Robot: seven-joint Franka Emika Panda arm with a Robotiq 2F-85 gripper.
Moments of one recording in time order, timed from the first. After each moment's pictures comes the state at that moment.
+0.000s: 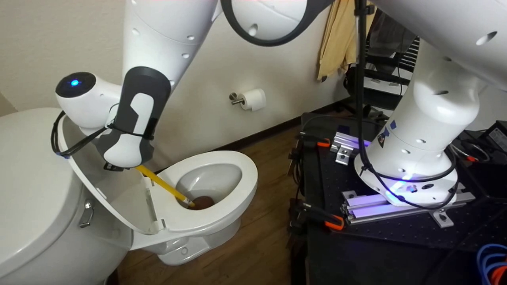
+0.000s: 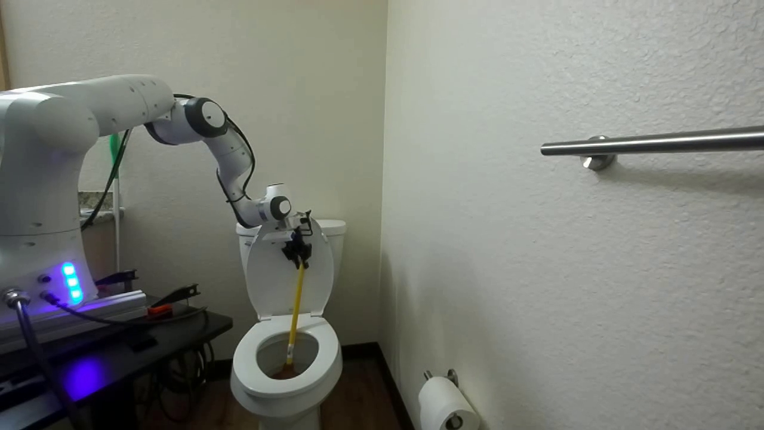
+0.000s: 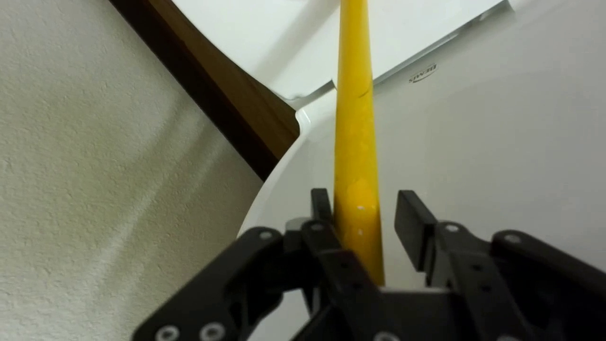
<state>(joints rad) 0.14 1.16 -0.17 -1.40 -0.17 2.76 0.18</state>
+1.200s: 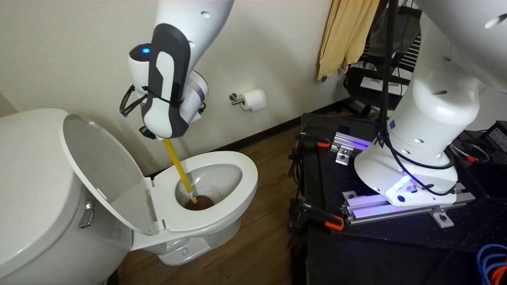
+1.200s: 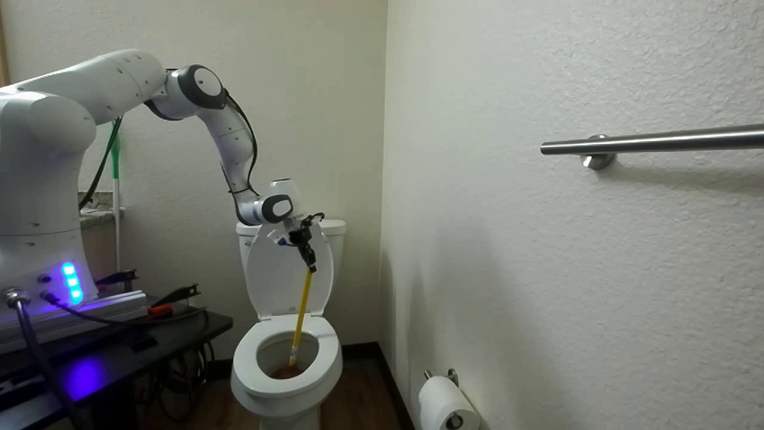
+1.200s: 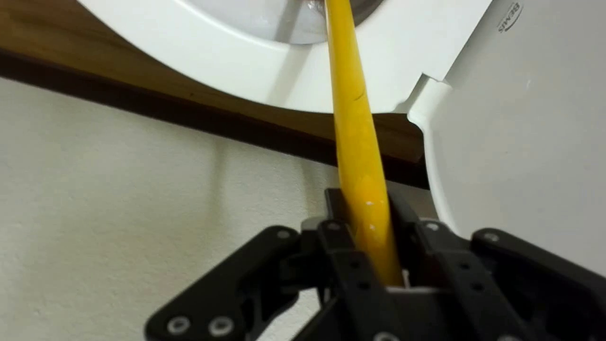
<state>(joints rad) 0.08 0.95 -0.24 -1.85 0.11 3.05 0.45</state>
